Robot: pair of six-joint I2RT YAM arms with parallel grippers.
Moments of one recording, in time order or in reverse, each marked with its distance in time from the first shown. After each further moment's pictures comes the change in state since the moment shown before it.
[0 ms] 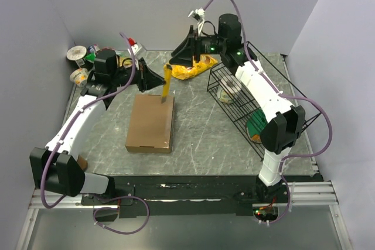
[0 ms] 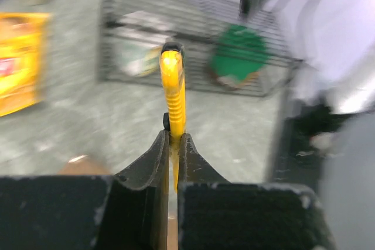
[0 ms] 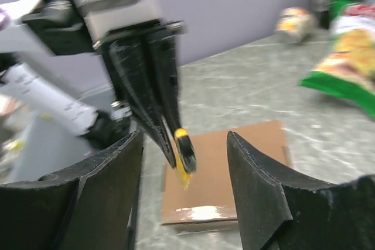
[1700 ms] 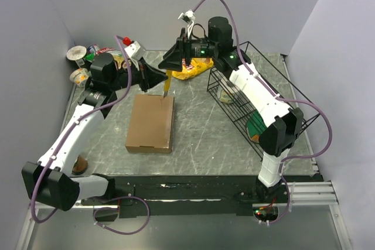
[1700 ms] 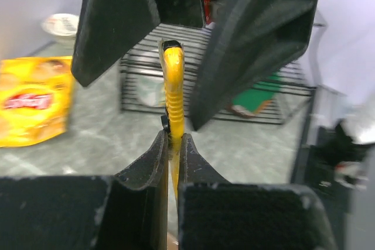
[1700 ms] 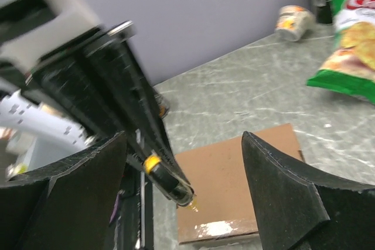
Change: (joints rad) left arm -0.079 -0.124 -0.032 0.071 -0.215 0.000; right arm 0.090 -0.017 0.021 -0.042 0.159 0.060
